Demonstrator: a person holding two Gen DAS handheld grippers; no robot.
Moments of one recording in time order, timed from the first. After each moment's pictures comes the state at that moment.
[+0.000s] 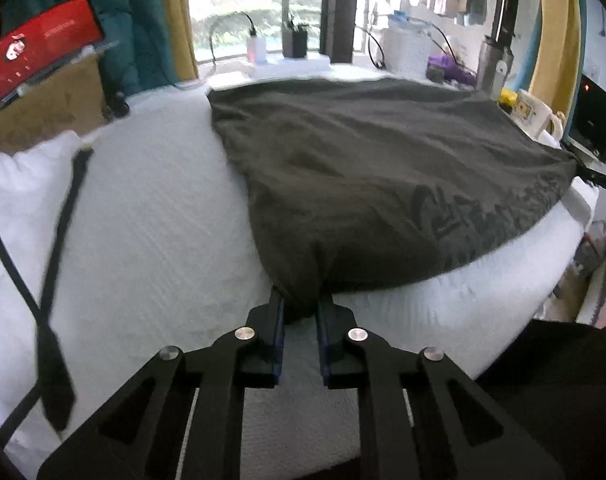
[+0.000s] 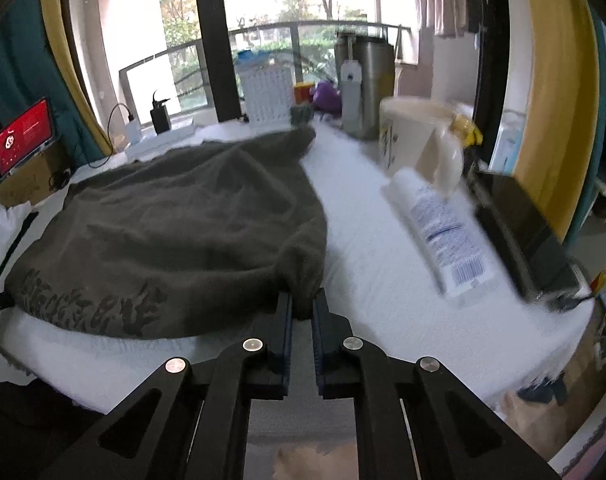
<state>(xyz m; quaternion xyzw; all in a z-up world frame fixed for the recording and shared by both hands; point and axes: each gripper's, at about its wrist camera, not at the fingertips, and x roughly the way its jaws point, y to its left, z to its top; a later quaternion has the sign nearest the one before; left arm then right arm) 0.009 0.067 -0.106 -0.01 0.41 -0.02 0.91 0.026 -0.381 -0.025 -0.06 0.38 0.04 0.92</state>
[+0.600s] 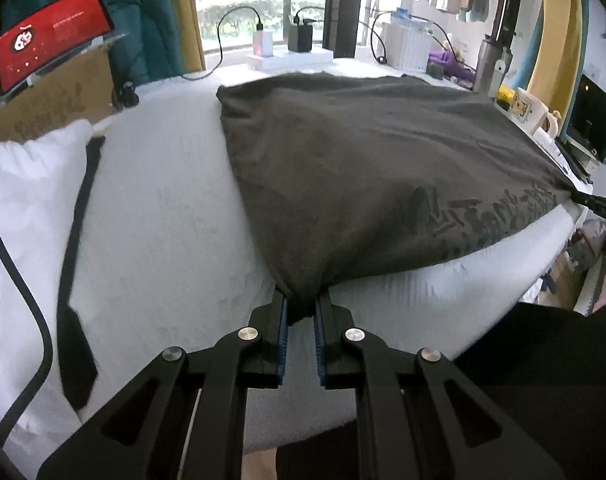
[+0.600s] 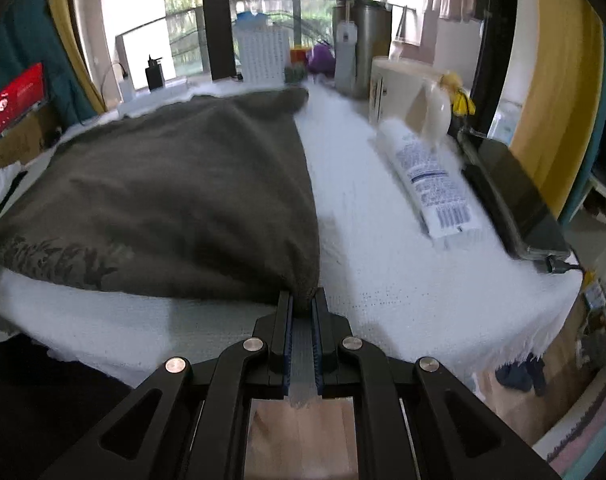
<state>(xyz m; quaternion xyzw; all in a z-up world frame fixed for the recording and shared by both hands) -0.008 0.079 -0.100 -0.02 0.44 -0.03 0.90 0.007 -0.392 -0.056 -0.09 0.43 0.03 0.90</state>
